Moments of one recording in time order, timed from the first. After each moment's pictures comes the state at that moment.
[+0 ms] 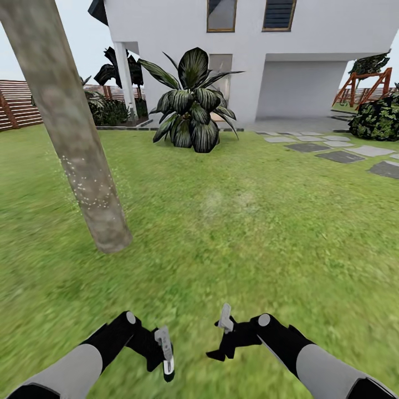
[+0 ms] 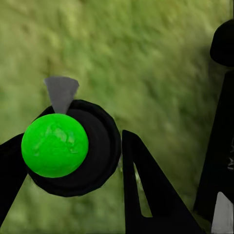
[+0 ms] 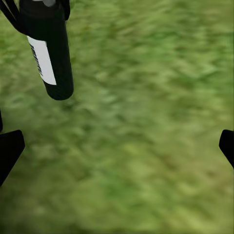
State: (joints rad) left arm -0.70 0.02 -0.28 -0.37 -0.60 0.07 -1.01; right arm -0.71 -0.05 0.72 -0.40 -0.02 -0.08 0.78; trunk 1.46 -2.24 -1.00
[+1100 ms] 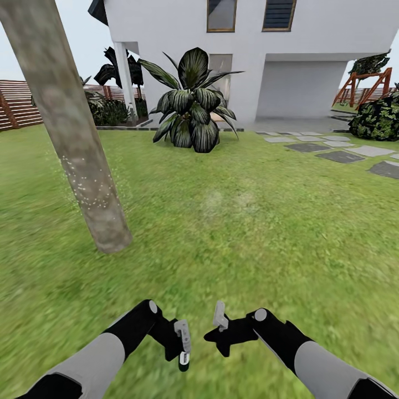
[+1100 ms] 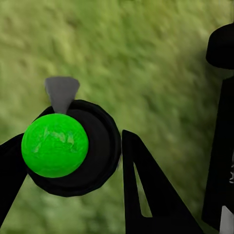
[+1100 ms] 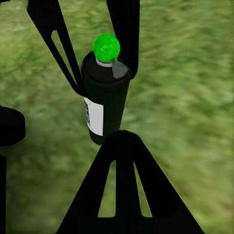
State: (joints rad) left arm -0.74 -0.09 -0.27 -0.41 -0.73 0.14 -1.03; right arm -0.71 -0.05 0.71 -0.47 -0.02 -0.08 0.88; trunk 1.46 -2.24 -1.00
